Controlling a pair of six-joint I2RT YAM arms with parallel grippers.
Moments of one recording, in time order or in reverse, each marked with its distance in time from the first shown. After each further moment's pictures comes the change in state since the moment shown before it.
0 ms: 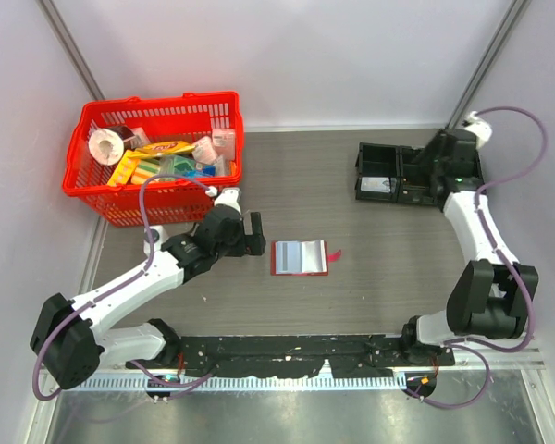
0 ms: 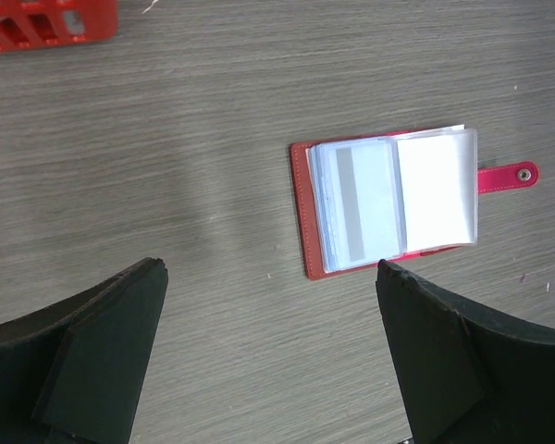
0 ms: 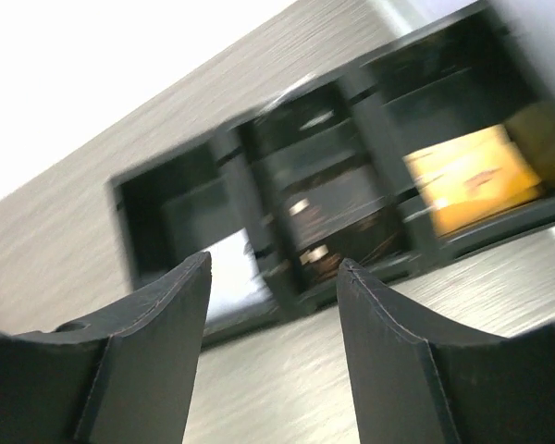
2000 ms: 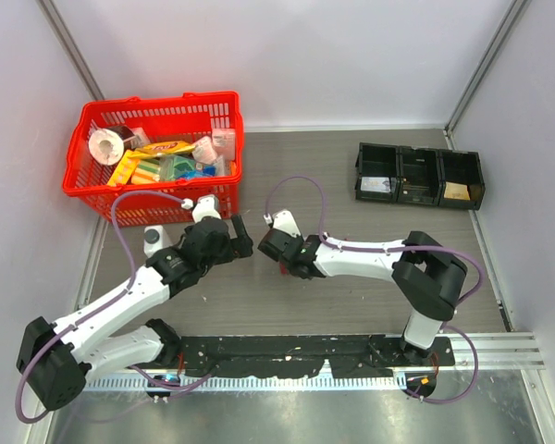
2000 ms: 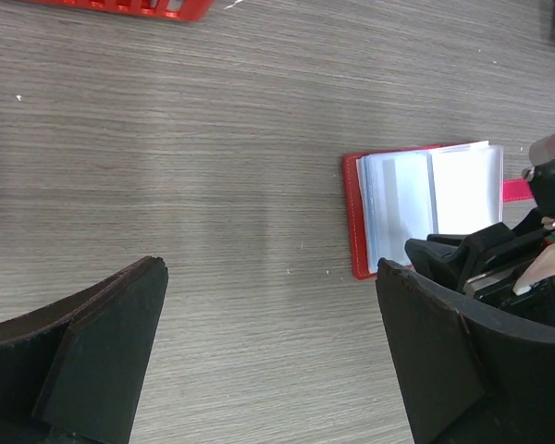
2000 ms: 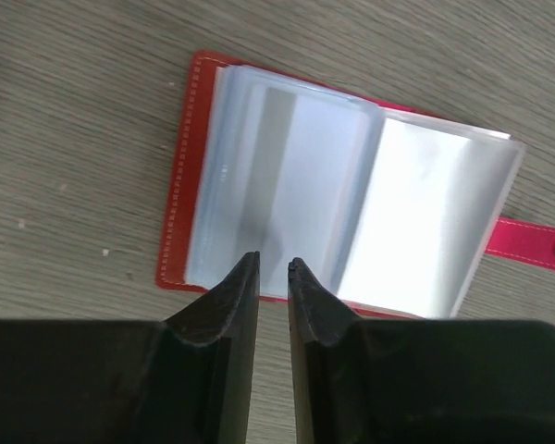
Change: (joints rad) left arm 0.000 -0.164 -0.099 -0.052 -0.138 -0.187; right arm 1.259 0.296 -0.076 -0.293 0.323 0.078
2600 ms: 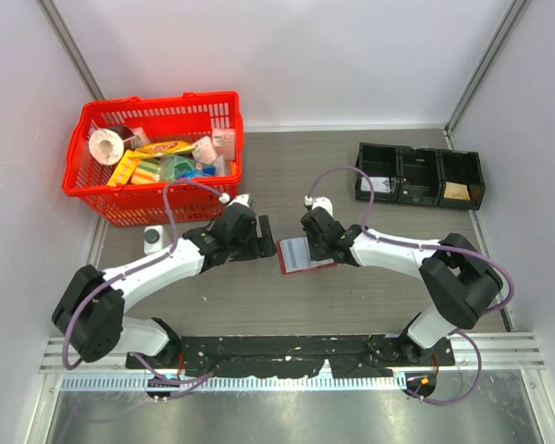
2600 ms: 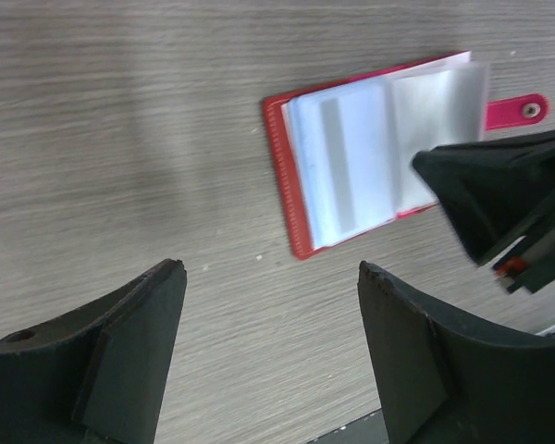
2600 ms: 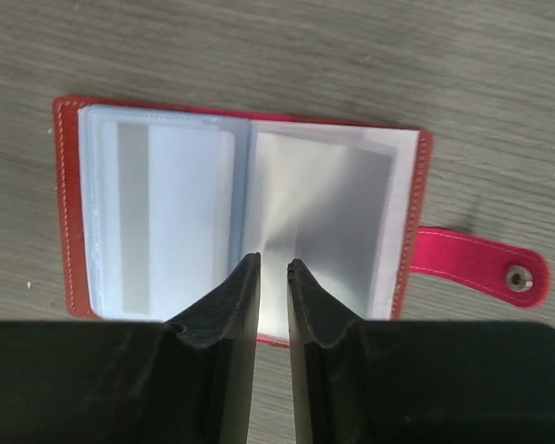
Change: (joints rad) left arm 0.000 0.337 0.108 0.082 0.271 0.002; right arm -0.267 -0.167 -0.212 0.180 -0.242 -0.017
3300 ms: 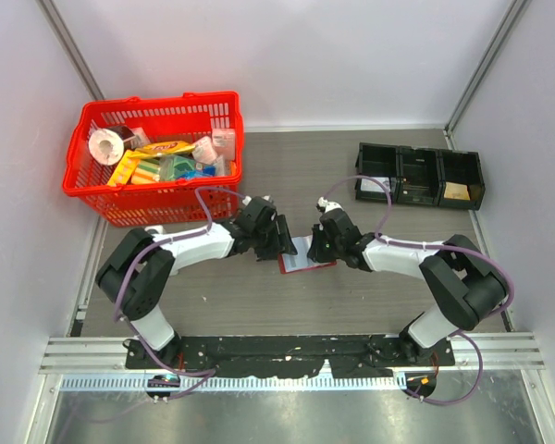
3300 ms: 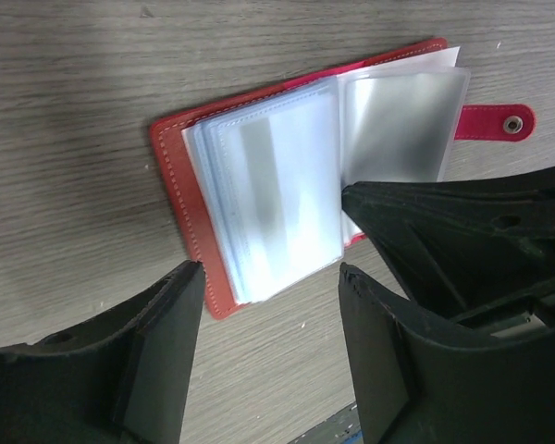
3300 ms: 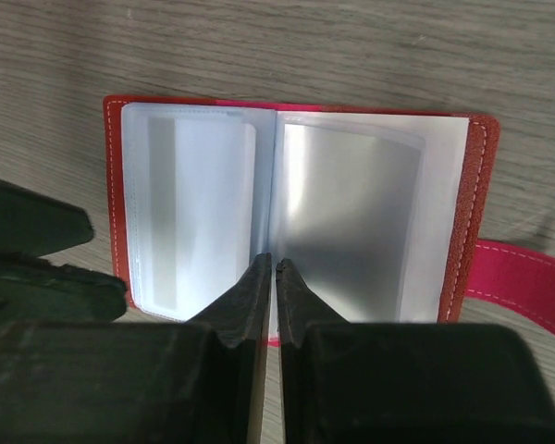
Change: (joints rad) left arm 0.000 0.332 0.141 0.127 0.208 -0.127; right arm -0.123 -0.023 -0.178 0.282 -0.310 0.063
